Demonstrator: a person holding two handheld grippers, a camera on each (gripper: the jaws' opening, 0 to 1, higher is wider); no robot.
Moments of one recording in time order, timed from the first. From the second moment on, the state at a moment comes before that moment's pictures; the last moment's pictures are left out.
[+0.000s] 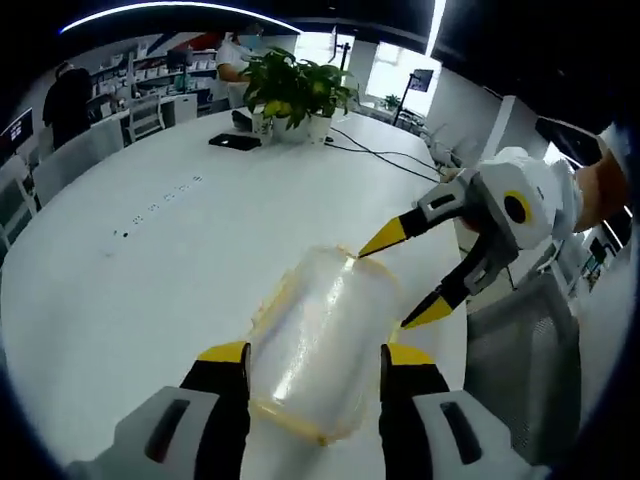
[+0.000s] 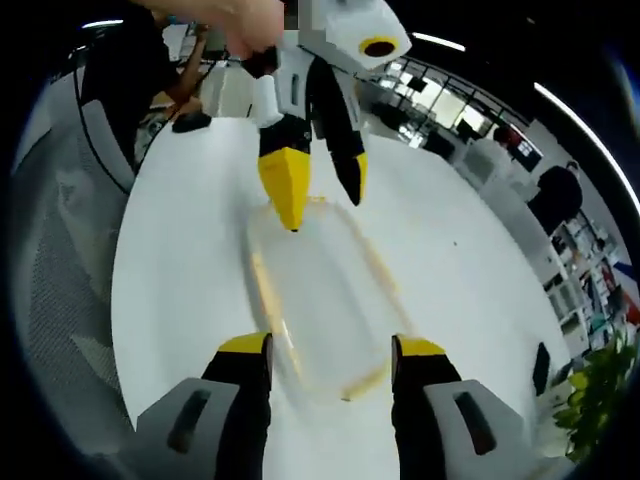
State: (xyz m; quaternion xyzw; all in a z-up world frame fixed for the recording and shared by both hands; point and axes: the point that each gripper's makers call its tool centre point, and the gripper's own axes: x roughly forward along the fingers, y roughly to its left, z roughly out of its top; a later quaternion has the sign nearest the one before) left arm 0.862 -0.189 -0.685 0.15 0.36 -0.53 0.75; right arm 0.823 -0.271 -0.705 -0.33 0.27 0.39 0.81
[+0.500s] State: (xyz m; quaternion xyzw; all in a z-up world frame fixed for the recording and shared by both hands) left arm 0.854 -0.169 -0.687 0.12 0.29 -0.46 0.83; right arm 0.832 -0.295 -0.710 -0.24 0.30 0.36 0.85
